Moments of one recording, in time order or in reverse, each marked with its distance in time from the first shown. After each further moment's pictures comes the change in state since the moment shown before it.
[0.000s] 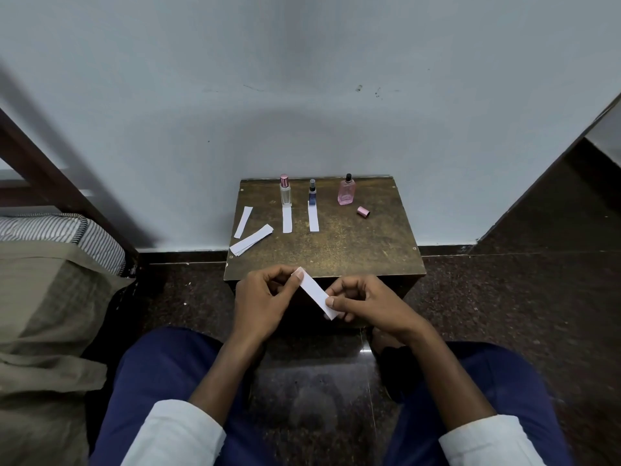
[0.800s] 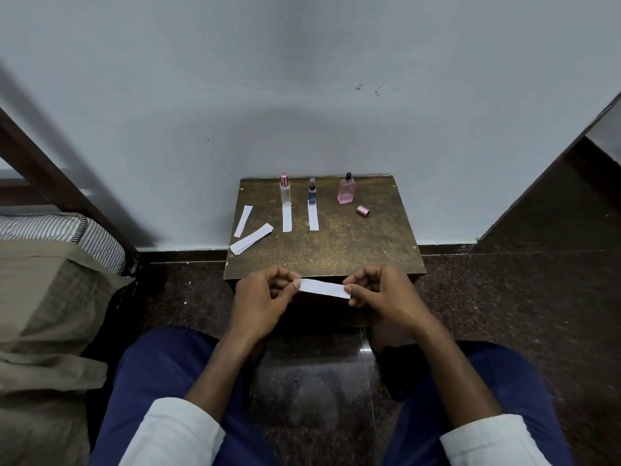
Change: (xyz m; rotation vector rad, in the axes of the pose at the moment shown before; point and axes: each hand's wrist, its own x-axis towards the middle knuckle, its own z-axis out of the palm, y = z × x) left_hand 0.002 -0.004 -0.006 0.037 -0.114 -0.042; right_hand 0.004 0.015 -0.020 -0.151 0.263 -0.026
